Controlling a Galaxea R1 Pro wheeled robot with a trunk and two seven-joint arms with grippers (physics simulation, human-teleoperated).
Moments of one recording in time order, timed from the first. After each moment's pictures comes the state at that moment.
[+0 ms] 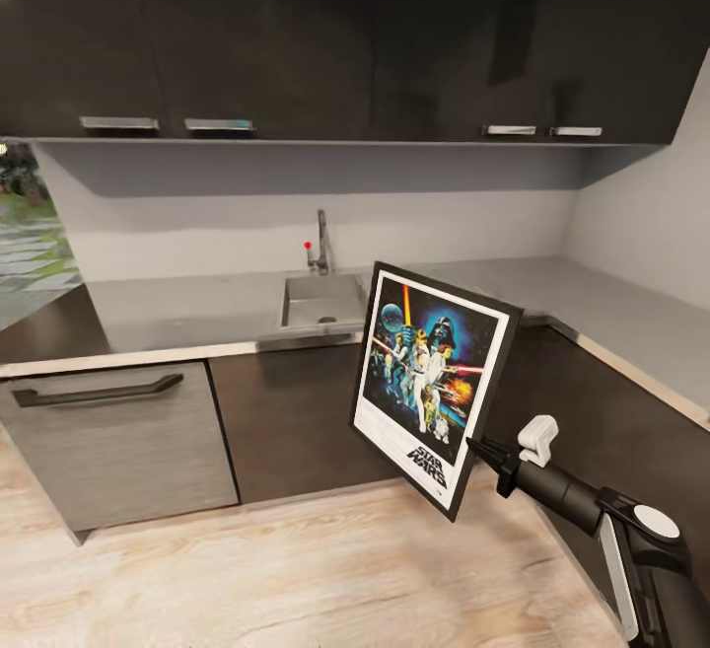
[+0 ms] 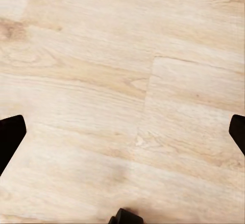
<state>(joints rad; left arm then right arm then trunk) 0.02 0.05 0.34 -0.47 0.12 -0.29 -0.08 -0.28 -0.03 -0.39 -1.48 0.08 0.27 1.08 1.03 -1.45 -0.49</state>
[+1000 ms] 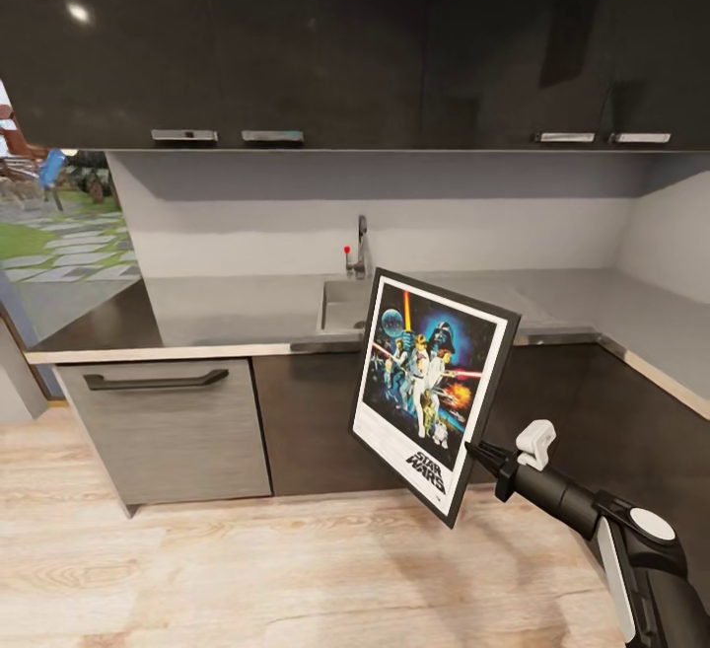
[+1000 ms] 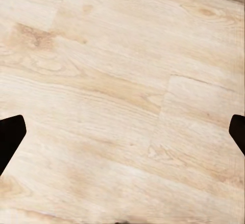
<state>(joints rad) 0.02 0.06 0.34 -0.72 0.12 -0.02 -0.08 -0.28 -0.03 -0.39 -1.45 0.08 0.27 1.08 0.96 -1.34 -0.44</state>
